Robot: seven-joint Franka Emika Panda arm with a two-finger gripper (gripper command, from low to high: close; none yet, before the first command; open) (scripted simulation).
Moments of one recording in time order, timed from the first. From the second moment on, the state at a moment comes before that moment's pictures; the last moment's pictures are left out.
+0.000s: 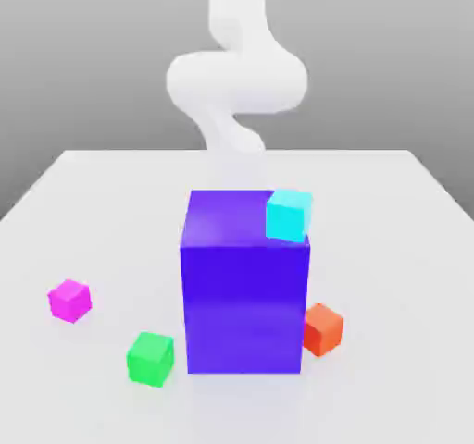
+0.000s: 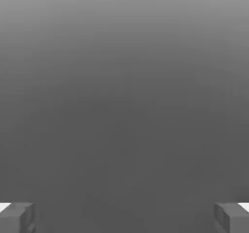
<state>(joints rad) -0.08 -0.72 0.00 -2.35 -0.01 2.35 0.91</state>
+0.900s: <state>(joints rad) -0.74 0.16 -0.11 -2.79 0.09 2.95 1.88</state>
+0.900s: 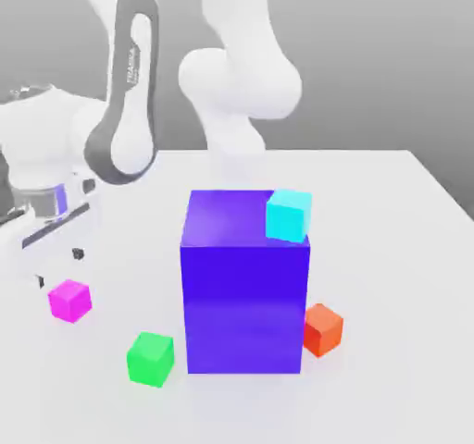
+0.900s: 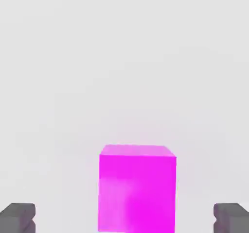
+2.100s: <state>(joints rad) -0.38 0.14 0.06 -2.74 -0.03 2.87 1.83</state>
